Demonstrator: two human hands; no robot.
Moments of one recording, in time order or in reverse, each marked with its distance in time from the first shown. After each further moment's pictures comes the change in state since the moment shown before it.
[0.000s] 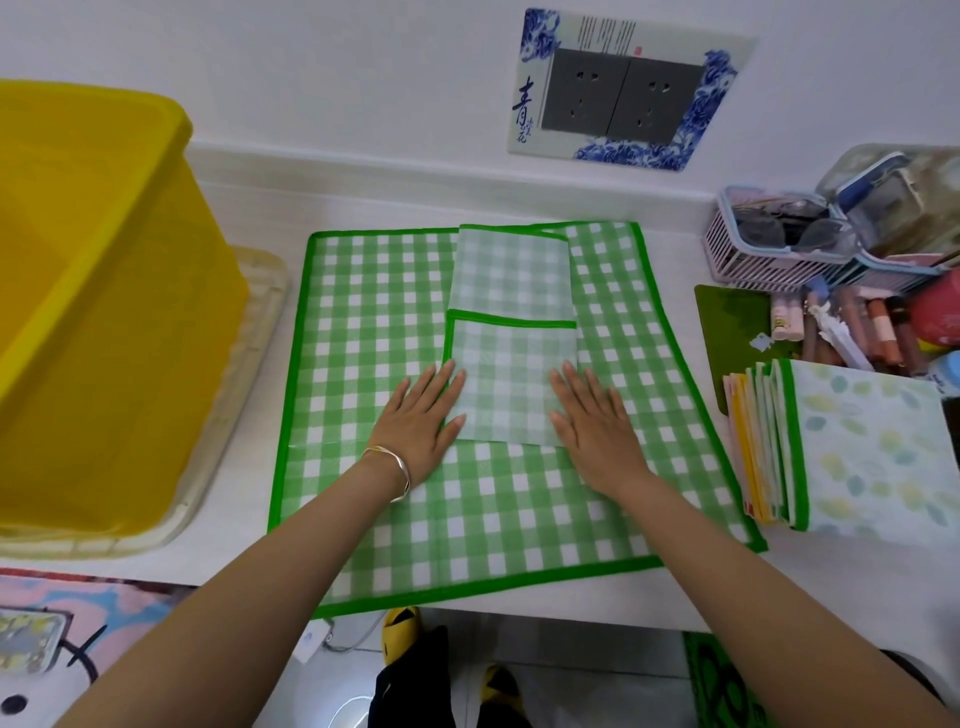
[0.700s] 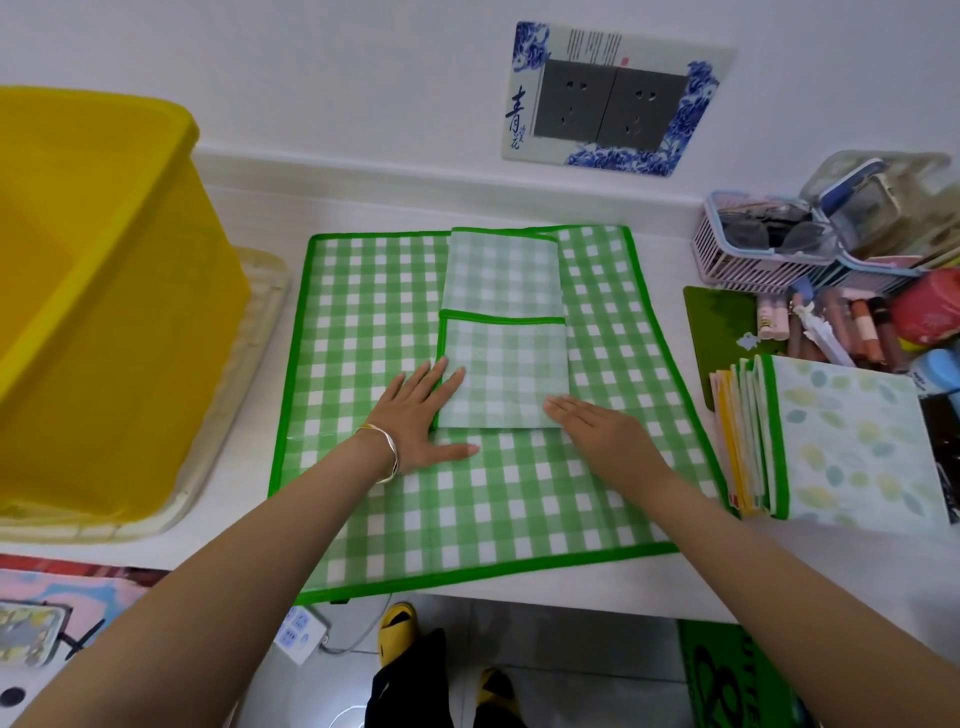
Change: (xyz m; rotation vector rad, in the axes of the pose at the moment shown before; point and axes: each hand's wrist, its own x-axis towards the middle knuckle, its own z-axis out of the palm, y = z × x) left_hand 0.000 0.000 -0.020 -0.033 -0.176 0.032; right_hand -0.021 0.022 -0.013 -0.118 0.311 -0.489
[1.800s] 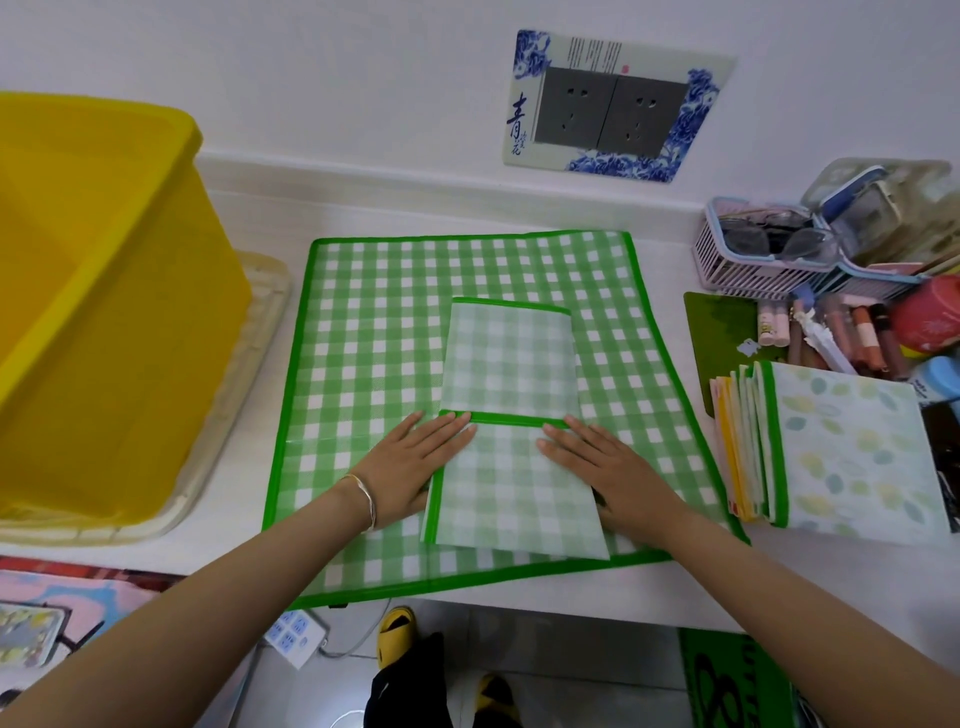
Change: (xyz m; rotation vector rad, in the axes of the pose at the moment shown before) left_hand -0.033 -0.004 0.028 0.255 0.201 0.376; right_hand -0.035 0.003 0.005 0.168 -0.283 -0.005
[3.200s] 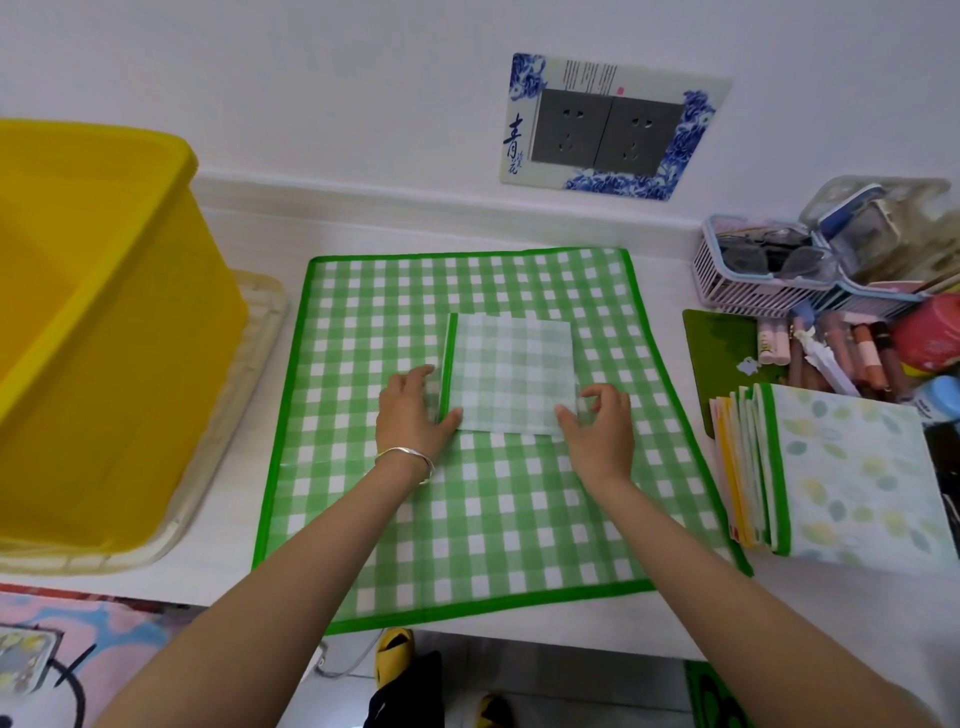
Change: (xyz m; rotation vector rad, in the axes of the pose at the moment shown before) left_hand 0.073 -0.001 -0.029 -0.666 0.355 -0.936; right_hand 0.078 -0.021 -0.024 0.577 0.639 0.919
